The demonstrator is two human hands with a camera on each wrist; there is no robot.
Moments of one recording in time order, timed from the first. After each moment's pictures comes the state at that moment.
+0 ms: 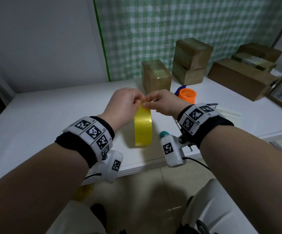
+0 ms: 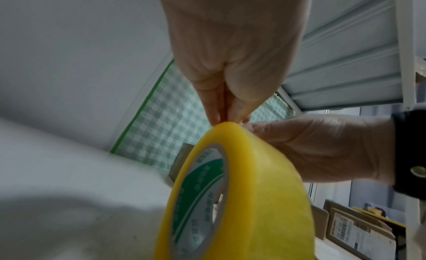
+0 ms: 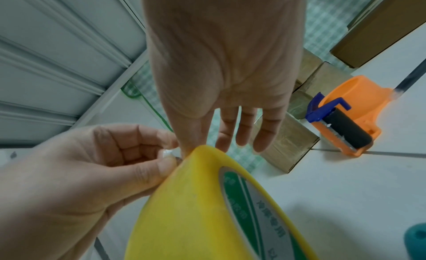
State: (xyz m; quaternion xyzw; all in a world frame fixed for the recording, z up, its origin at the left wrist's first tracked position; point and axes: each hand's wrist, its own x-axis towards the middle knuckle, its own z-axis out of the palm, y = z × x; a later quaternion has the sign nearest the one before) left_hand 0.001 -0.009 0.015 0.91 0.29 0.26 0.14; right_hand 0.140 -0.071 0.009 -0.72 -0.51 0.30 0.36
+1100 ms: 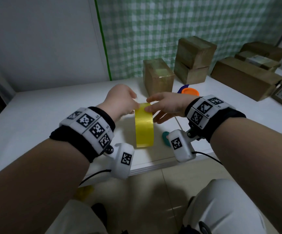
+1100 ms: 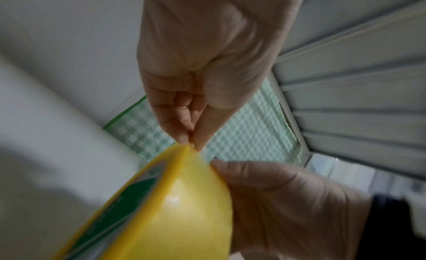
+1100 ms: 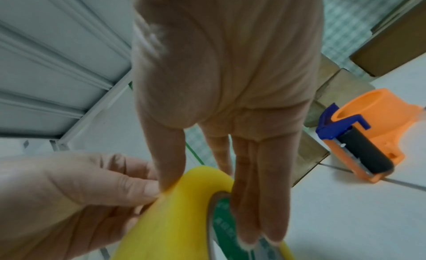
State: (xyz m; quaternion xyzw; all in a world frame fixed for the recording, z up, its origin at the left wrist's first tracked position) left_hand 0.008 0.001 0.030 0.78 0.47 0.18 0.38; right_hand 0.142 -0.074 0.028 -0.72 -0.43 0.48 0.27
